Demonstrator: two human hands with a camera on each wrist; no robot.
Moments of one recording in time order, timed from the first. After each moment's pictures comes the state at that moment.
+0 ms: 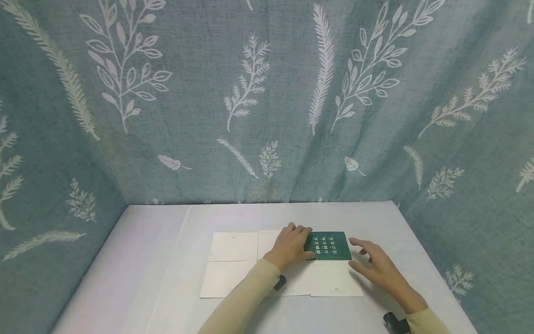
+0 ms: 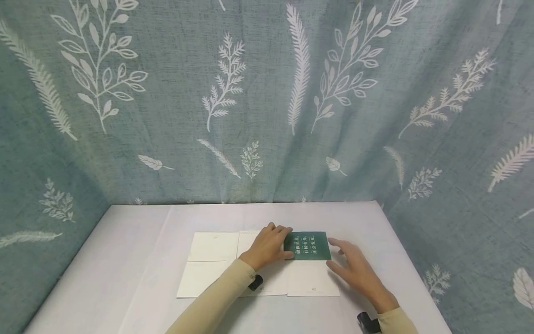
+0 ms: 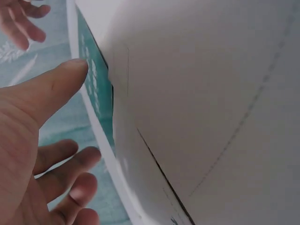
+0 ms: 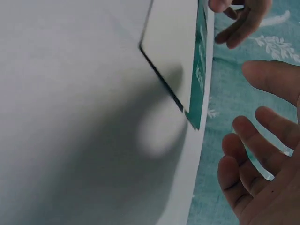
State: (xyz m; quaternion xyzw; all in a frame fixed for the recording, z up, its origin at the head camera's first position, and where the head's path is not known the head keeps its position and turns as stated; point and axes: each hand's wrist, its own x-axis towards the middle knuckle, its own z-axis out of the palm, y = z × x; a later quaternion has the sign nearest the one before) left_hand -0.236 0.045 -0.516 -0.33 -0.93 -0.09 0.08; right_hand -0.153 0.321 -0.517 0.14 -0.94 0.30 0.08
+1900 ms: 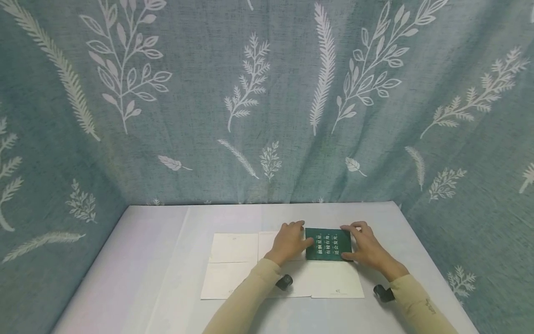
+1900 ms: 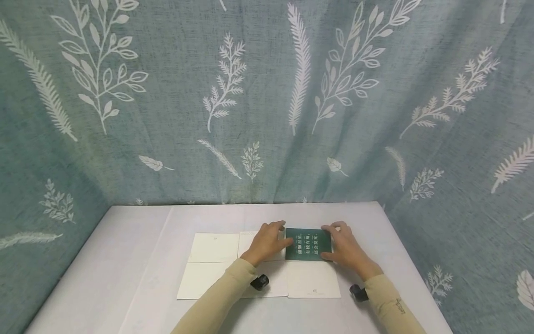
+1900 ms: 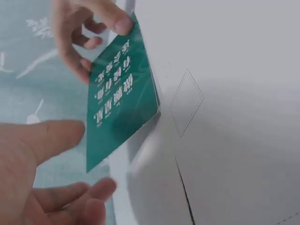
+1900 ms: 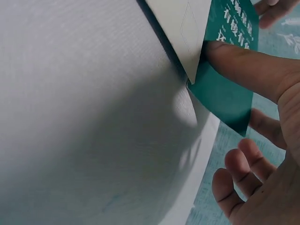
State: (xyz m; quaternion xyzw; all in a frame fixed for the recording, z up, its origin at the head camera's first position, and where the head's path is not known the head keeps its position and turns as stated) left_hand -0.243 0.048 -0.509 -0.19 -0.94 -0.29 -0.01; right_hand -0.213 0.308 -0.515 0.10 -0.97 0.23 0.02
